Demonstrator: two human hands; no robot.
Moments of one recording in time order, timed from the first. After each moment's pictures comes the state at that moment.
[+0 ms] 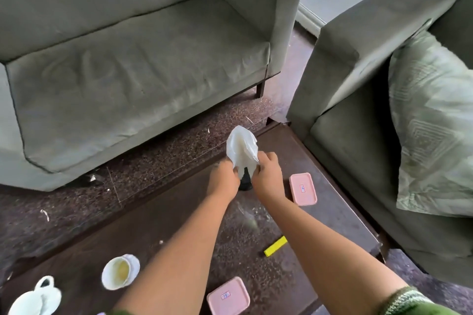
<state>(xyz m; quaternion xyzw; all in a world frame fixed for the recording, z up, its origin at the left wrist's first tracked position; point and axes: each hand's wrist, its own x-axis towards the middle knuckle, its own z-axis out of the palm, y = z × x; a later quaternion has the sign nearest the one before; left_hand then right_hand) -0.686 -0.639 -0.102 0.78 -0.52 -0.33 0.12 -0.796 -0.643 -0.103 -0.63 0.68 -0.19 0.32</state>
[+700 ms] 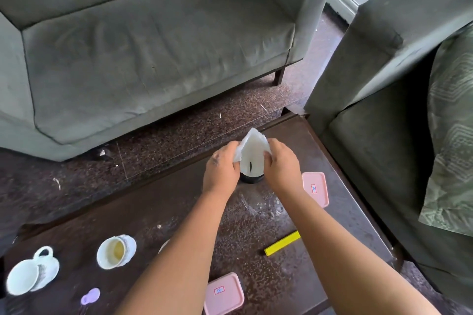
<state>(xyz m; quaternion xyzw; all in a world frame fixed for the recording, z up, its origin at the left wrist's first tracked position) -0.673 -0.634 -0.130 0.75 -0.59 -0.21 0.21 -0.814 -0.673 -0.136 -0.72 0.62 -0.16 0.27</state>
